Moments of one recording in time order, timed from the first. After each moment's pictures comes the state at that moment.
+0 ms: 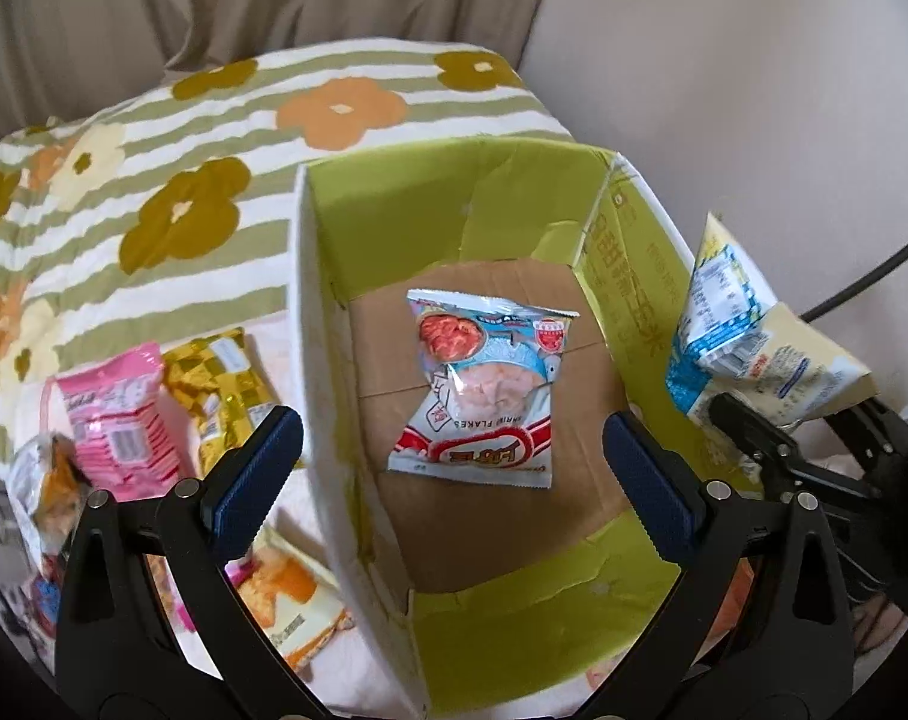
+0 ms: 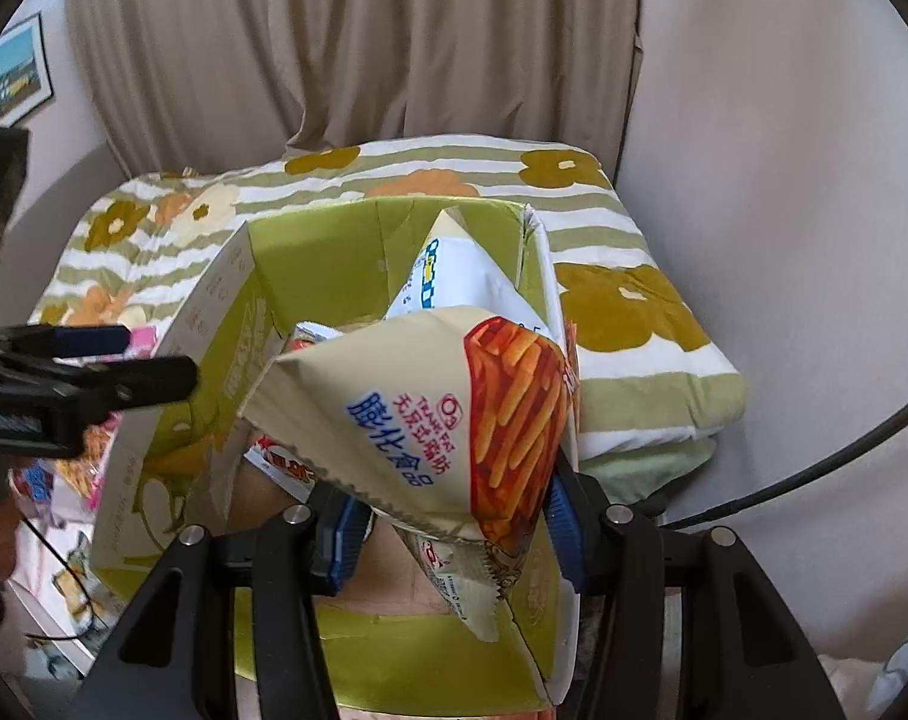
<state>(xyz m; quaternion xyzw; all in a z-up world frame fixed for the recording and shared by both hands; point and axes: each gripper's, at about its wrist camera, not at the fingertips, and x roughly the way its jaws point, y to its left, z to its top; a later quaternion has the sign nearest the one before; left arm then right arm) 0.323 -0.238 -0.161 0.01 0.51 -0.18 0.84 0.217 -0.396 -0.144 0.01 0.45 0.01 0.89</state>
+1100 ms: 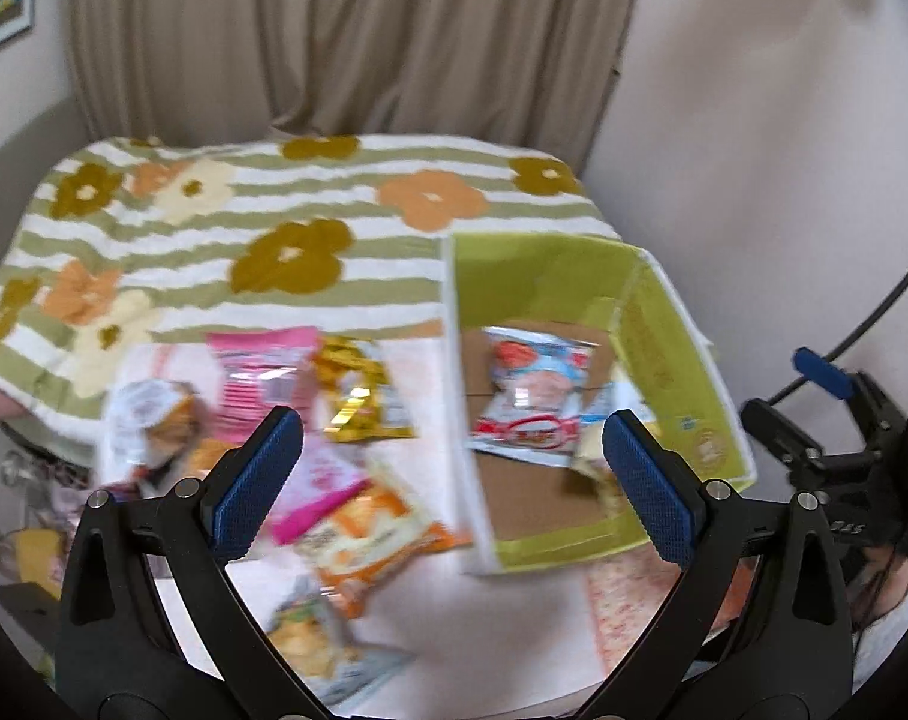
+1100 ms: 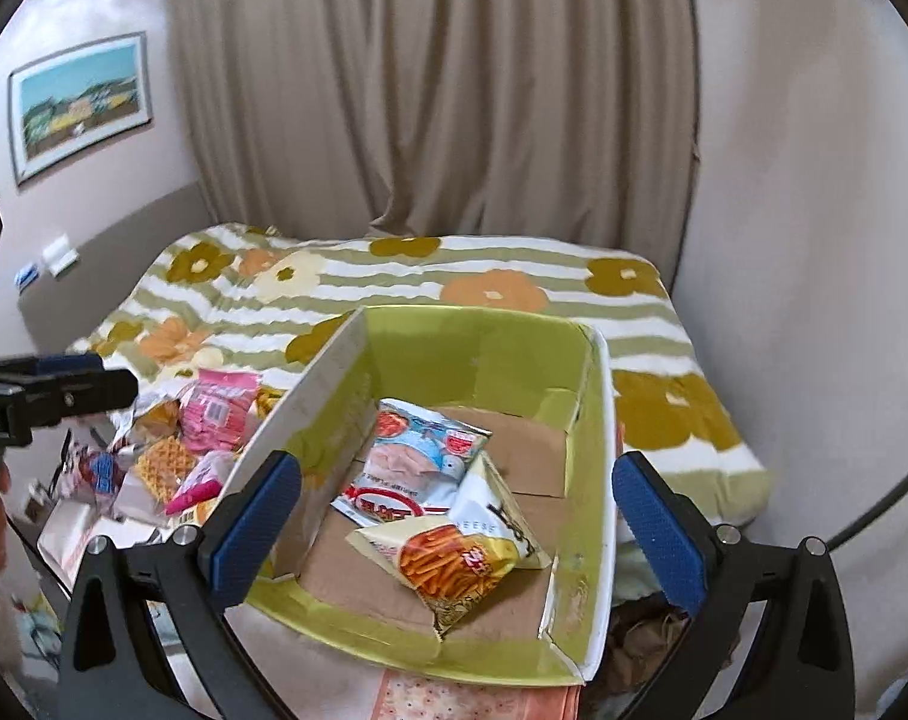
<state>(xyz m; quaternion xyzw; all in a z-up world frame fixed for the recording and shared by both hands) 0.220 -0.151 -0.088 -0.03 0.41 -0.09 0.91 0.168 -0.366 -0.085 -0.02 0.33 0.10 0.94</state>
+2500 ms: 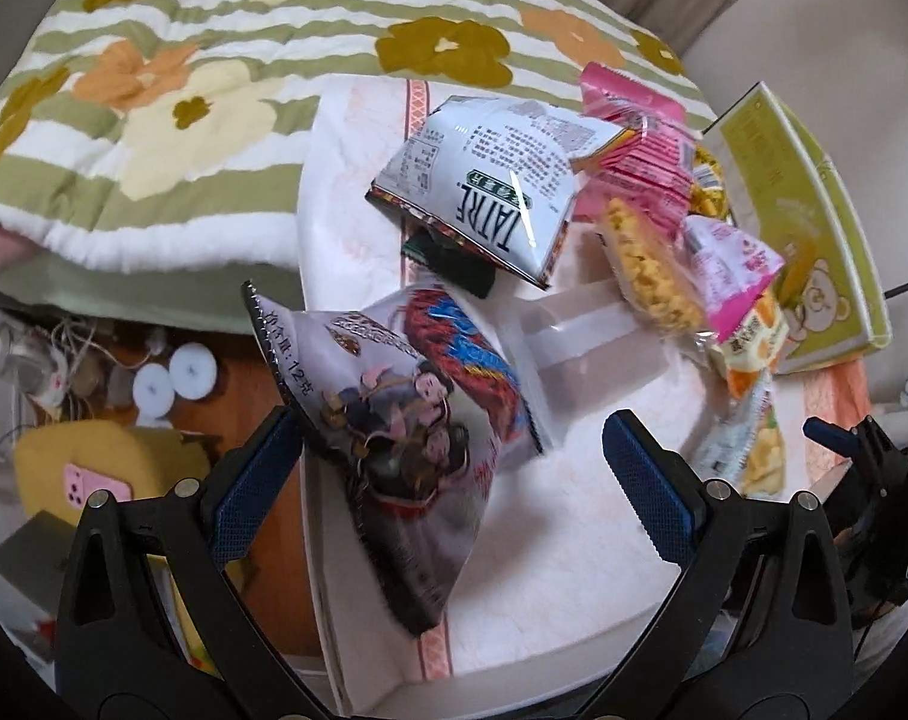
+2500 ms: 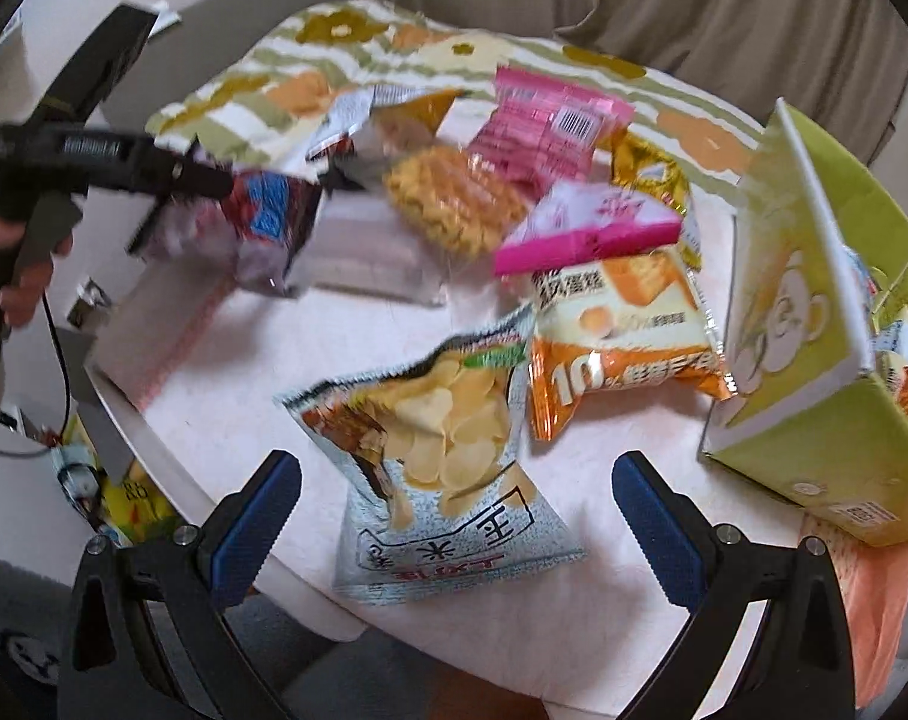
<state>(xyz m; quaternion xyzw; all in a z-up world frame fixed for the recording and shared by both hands) 0.224 0.169 -0.274 -0.09 0.58 -0.10 0.80 0.115 -0.079 -0.245 -0.13 0.52 0.20 0.82</state>
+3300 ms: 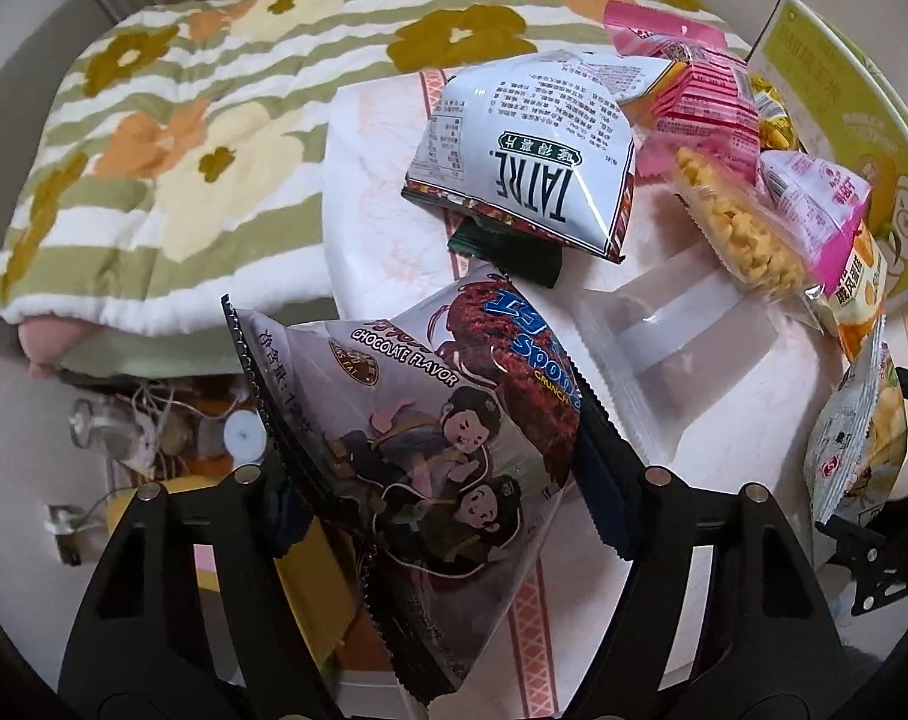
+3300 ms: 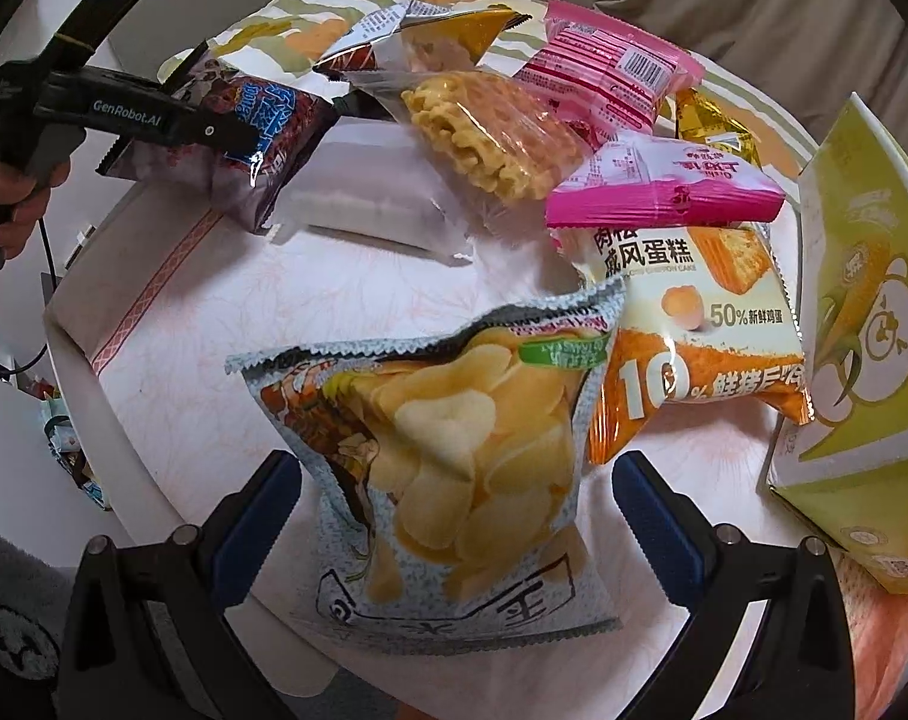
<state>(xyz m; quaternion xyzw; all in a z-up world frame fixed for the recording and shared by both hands) 0.240 0.157 -0.298 0.05 0.58 -0.06 0.81 0.134 -0.058 -0.286 -0.15 0.54 0.23 0.79</state>
